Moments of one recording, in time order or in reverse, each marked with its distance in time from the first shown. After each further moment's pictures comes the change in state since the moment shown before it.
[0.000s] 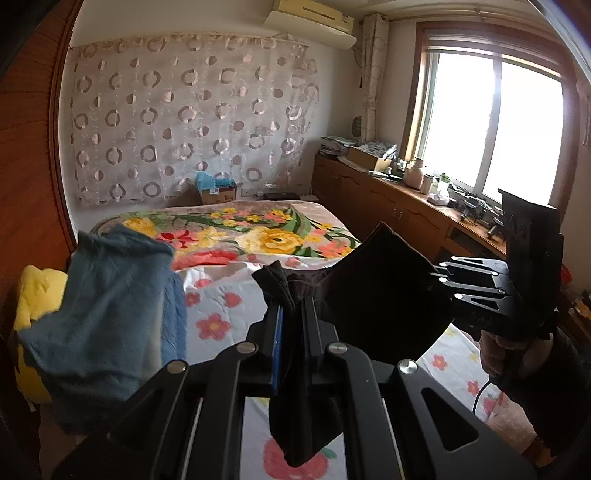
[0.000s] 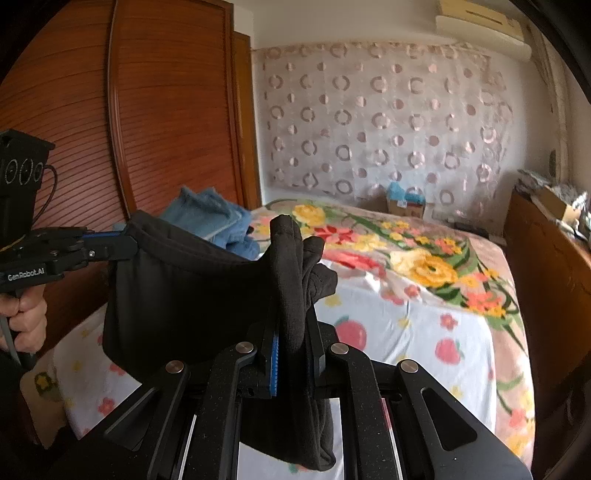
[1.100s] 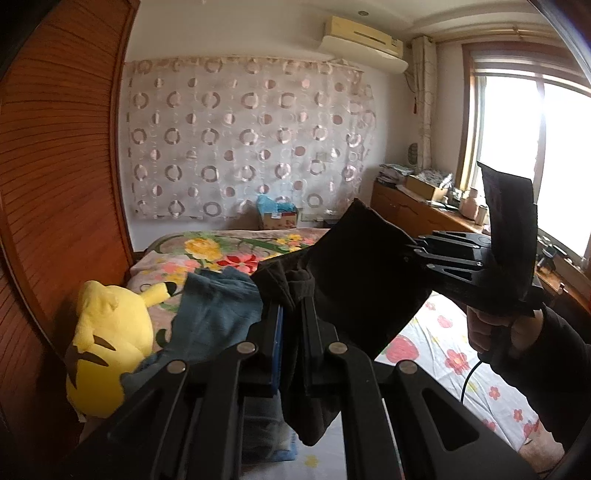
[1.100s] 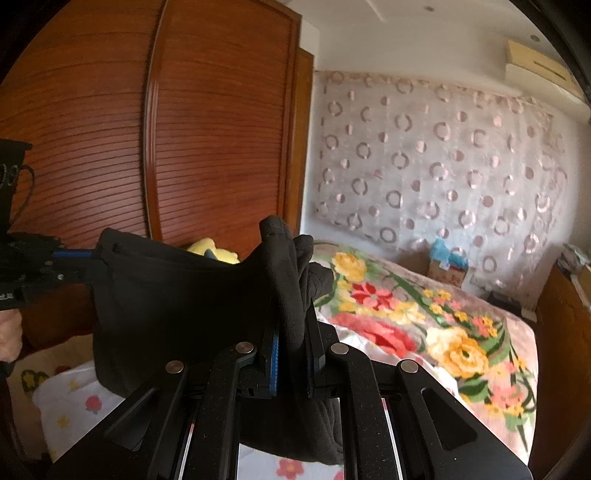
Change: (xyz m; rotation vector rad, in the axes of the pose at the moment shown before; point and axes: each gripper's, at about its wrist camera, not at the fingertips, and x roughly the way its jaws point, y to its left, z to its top) left arm -0.037 0.089 0.026 -0.060 -0.096 0.212; right arm 0.109 0.054 0.117 -0.203 -0.097 0.136
